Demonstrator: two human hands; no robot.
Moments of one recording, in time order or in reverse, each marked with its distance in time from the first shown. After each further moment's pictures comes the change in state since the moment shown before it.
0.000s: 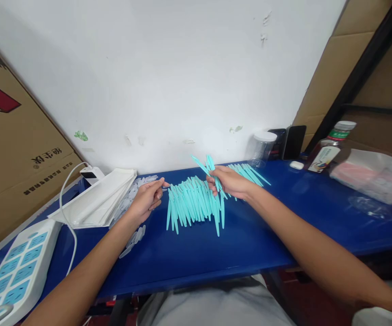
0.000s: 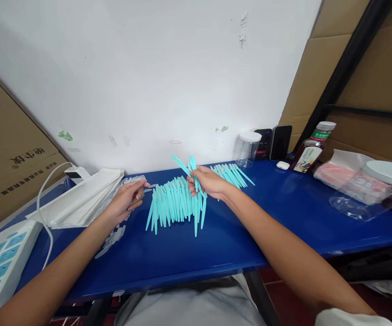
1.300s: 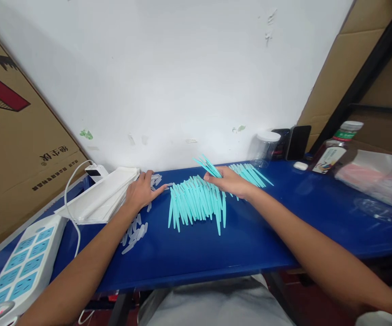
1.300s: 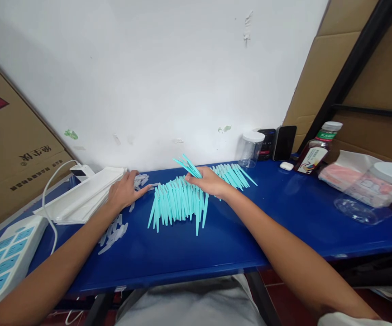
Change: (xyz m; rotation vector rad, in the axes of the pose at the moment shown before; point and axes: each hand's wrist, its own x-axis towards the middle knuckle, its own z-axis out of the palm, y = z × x) left_hand 0.029 -0.012 -0.044 1.631 0.314 0.310; right_hand 0.002 0.005 -0.007 -0.596 0.105 -0.122
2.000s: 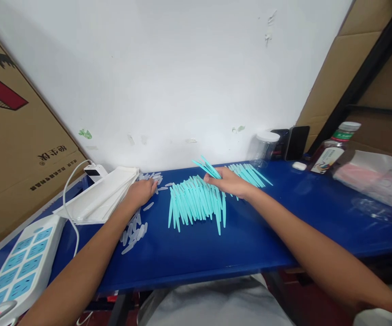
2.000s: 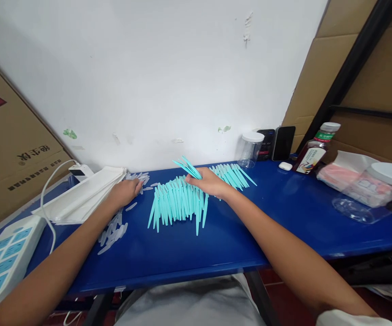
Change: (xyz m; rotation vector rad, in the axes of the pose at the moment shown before) left_hand 0.015 -0.019 0.019 0.053 -0.153 0.138; right_hand -0.001 -0.001 0.000 -0.031 -0.026 -0.022
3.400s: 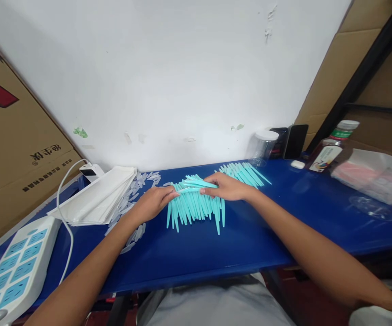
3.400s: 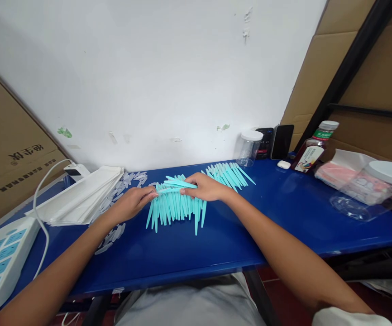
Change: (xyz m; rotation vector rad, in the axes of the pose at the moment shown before) left_hand -0.039 0.060 -0.046 -0.550 -0.037 0.427; right_hand -0.002 -0.002 -0.002 -0.197 -0.311 -0.189
